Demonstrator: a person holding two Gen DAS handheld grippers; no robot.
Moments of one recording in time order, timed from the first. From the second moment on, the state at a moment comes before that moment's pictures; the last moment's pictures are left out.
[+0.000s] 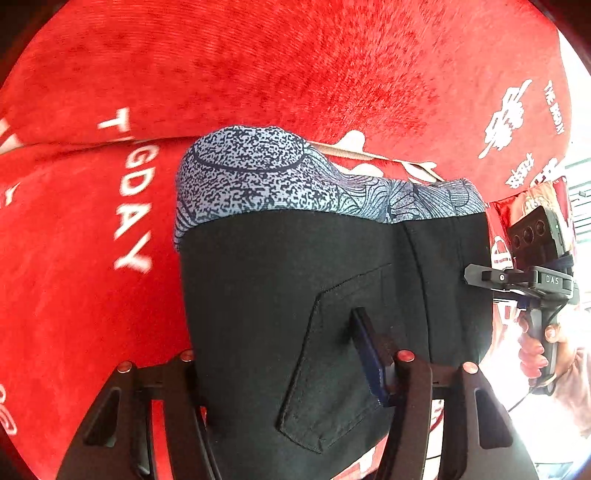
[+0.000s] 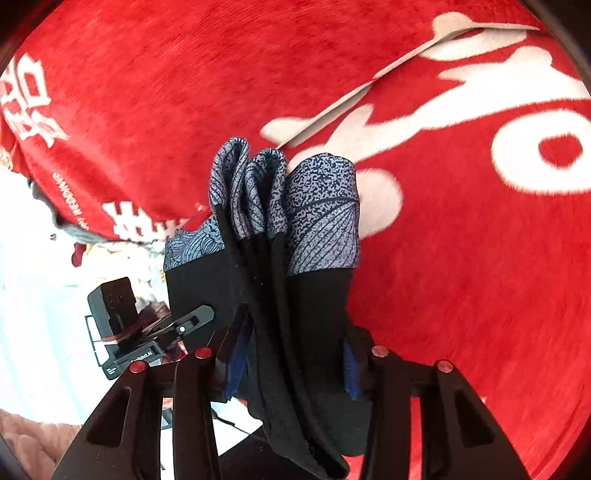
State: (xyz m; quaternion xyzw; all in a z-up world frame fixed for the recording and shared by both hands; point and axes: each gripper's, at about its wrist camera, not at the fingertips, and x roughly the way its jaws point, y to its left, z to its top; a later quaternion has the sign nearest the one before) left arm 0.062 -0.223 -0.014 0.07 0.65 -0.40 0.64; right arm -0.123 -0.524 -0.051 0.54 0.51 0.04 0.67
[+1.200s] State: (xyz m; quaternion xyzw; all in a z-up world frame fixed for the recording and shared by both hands) left arm 0.025 -0.193 -0.052 0.22 0.59 -0.29 0.72; right arm -0.069 -0.367 -0.041 0.30 0.61 -0.06 0.73
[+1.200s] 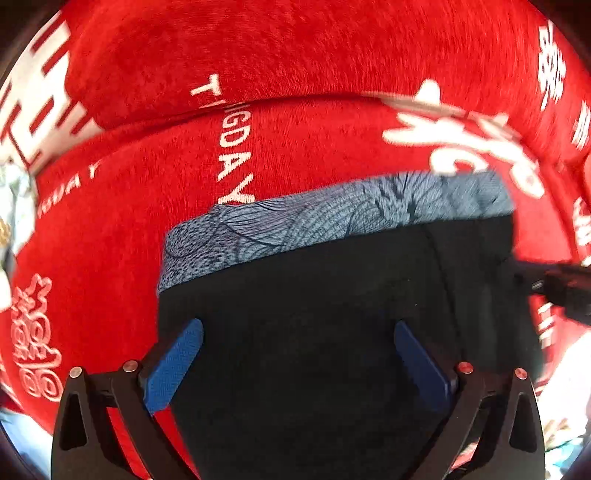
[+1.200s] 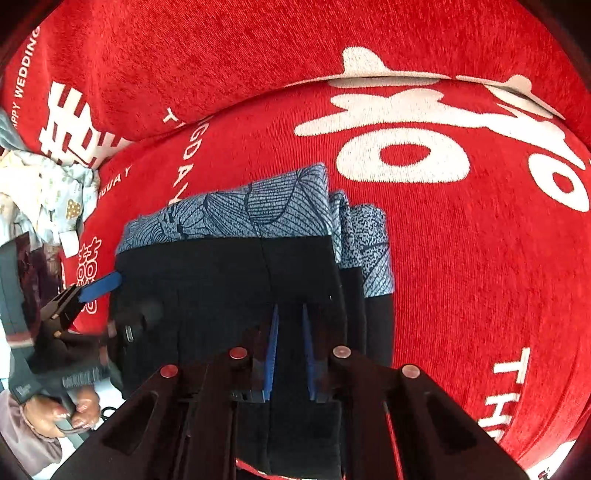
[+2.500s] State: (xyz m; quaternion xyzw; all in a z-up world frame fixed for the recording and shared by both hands) left arm 0.000 -0.149 0.073 0.21 0.66 -0.22 0.69; right arm -0.133 -0.336 0.075 0.31 0.63 -0.12 0.70
